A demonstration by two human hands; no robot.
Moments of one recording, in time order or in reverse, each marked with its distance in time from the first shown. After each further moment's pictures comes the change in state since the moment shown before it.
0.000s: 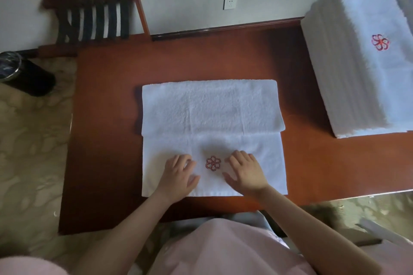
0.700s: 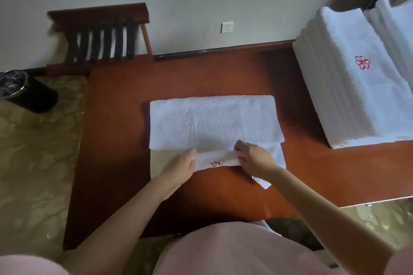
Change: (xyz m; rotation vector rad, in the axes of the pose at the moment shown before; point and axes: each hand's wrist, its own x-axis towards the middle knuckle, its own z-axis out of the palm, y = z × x) left_hand 0.049 -0.013 -0.051 -0.302 -0.289 -0.265; right_hand 0.051 0.009 -0.059 0.184 -0.239 0.297
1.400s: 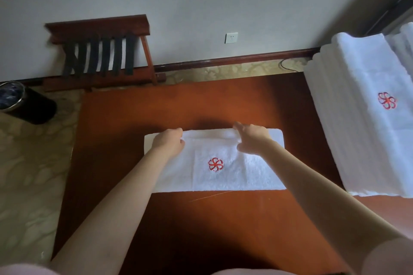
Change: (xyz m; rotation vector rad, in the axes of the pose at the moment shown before) left_hand 0.158 -0.013 -0.109 0.294 0.054 -0.271; right_hand 0.177 0.017 -0.077 -0.397 -0.154 0.081
